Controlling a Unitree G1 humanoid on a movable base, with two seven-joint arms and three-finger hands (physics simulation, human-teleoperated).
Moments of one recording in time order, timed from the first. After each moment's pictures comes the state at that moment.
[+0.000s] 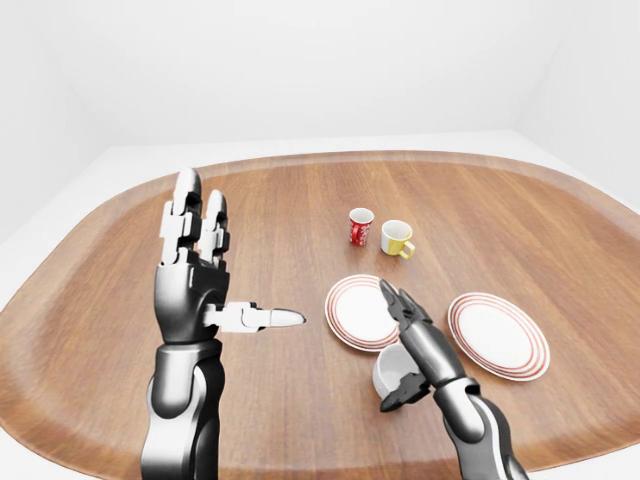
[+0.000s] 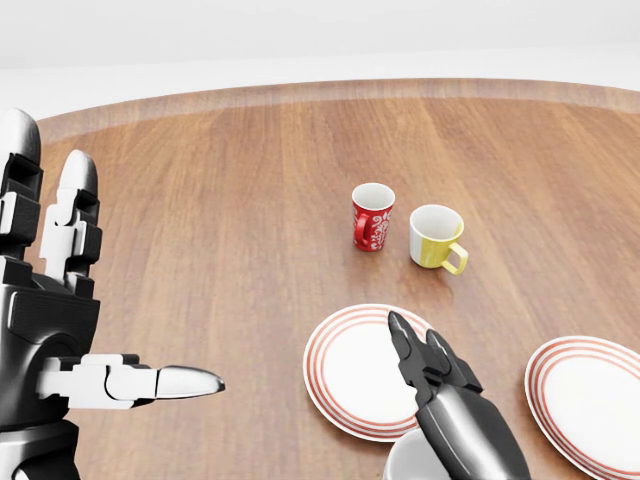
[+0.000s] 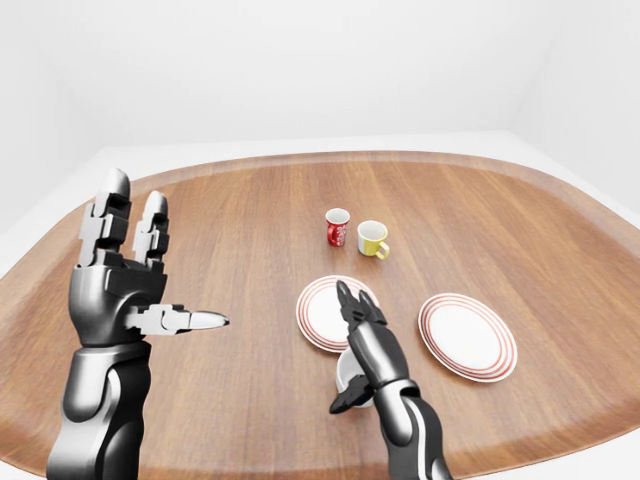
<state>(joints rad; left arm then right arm) 0.02 0.01 0.03 -0.64 -0.15 0.09 -0.04 0.30 -0.07 0.13 -0.42 -0.82 0.09 0.30</state>
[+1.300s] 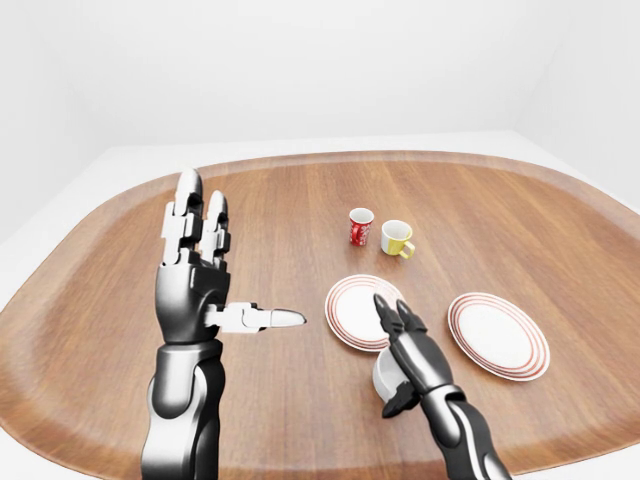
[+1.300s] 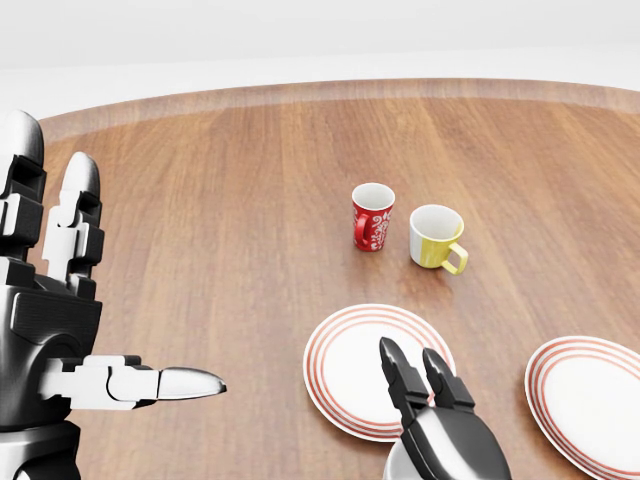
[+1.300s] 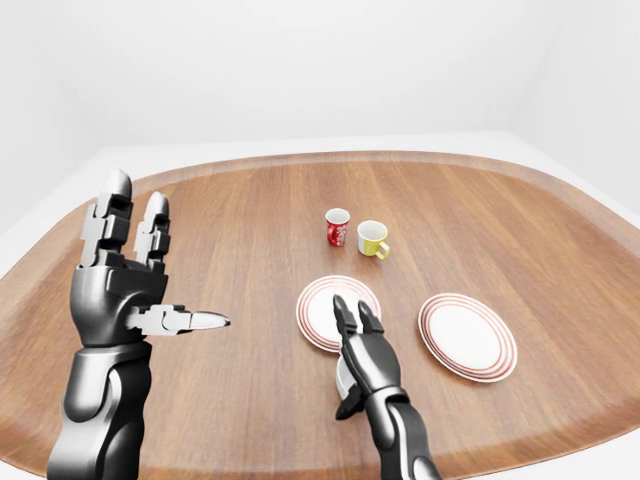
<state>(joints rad) 0.03 0.01 0.02 -0.64 -0.15 0.09 -0.04 0.29 -0.09 0.18 -0.22 -1.00 0.02 0.15</state>
